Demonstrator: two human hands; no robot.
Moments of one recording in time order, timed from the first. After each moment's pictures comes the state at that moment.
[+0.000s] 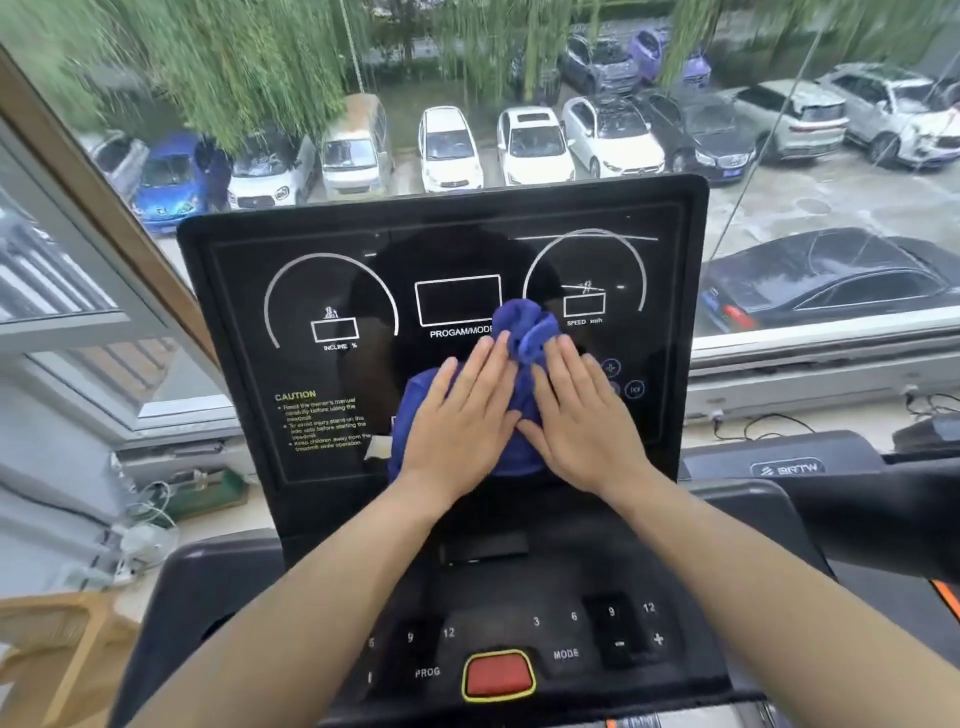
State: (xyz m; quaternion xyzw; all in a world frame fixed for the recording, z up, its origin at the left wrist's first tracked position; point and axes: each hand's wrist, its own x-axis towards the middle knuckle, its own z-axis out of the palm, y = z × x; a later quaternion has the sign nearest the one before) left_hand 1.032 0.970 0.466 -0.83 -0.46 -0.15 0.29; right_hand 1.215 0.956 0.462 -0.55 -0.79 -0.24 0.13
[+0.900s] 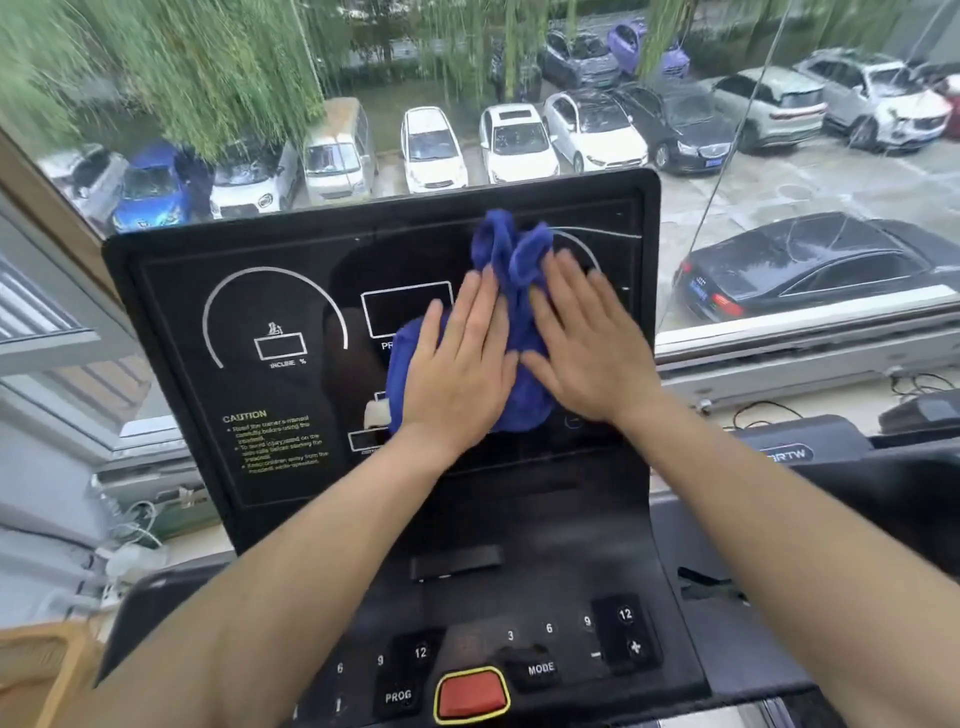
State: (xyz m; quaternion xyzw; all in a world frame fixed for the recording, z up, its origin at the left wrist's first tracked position) left_hand 1.085 1.007 0.508 -0.80 -0.48 -0.22 0.28; right_hand 1.270 1.007 0.519 -0.51 -0.78 -0.32 0.18
